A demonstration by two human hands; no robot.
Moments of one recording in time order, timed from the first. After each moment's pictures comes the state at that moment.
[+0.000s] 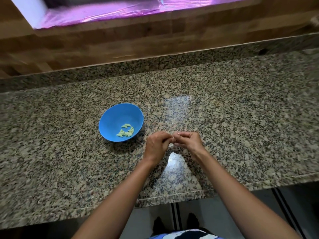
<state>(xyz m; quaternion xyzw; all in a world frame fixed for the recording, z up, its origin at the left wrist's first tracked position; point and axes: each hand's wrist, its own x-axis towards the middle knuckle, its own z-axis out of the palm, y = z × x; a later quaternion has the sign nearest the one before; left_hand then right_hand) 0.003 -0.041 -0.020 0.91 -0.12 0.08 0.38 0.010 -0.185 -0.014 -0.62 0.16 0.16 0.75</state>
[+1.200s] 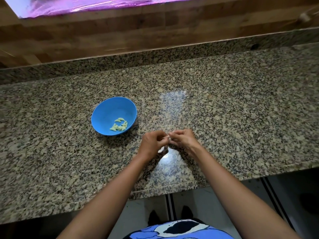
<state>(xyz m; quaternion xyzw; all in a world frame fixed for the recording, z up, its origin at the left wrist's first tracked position) -0.005 -0.040 -0.035 0.90 -0.08 -0.04 0.42 0.008 -0.191 -0.022 -0.62 0.20 0.23 0.72</state>
